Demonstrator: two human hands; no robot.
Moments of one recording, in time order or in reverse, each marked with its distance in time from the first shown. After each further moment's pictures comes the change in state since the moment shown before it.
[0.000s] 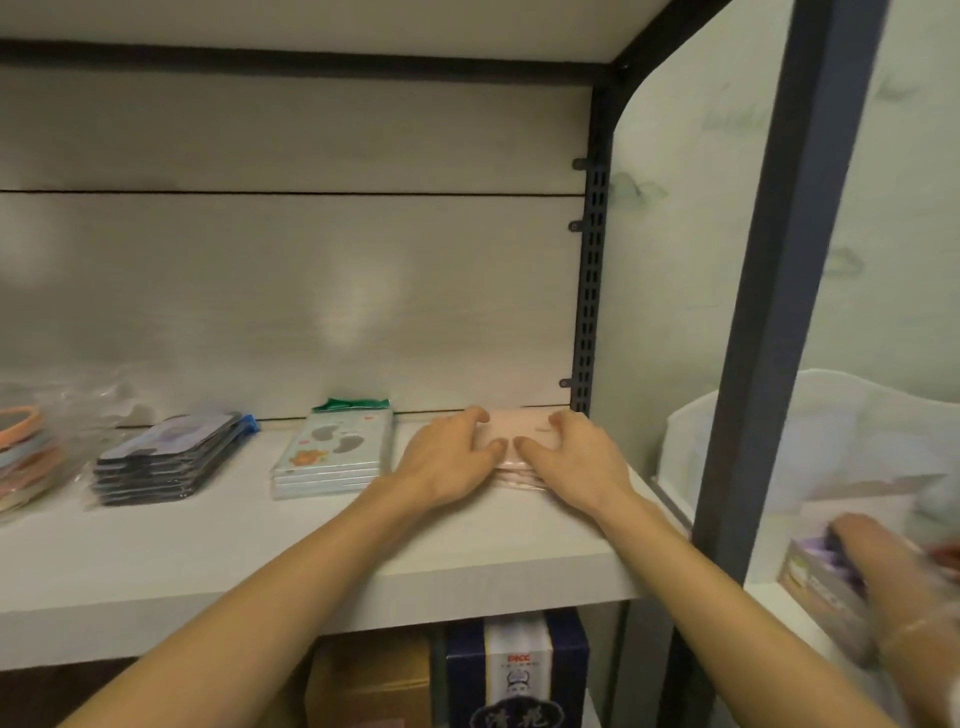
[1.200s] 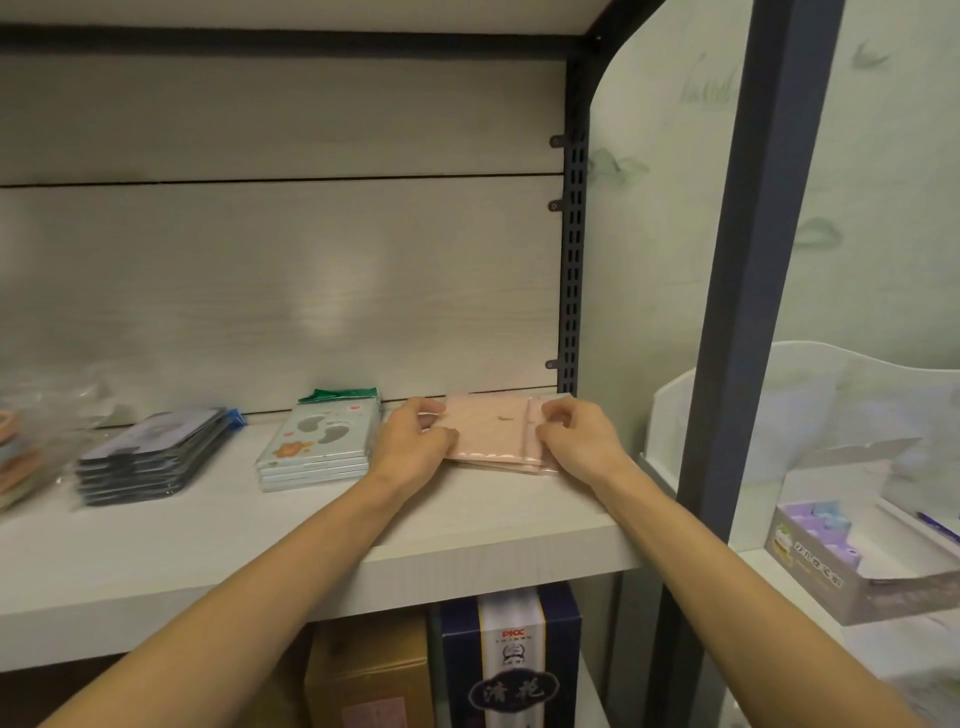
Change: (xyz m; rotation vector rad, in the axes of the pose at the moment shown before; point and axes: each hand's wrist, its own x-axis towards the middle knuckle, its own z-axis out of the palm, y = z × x) left_hand -0.011 -0.015 0.003 -0.650 0.146 -0.342; right_hand 0.003 0.015 -0.007 0.324 -0.051 0.115
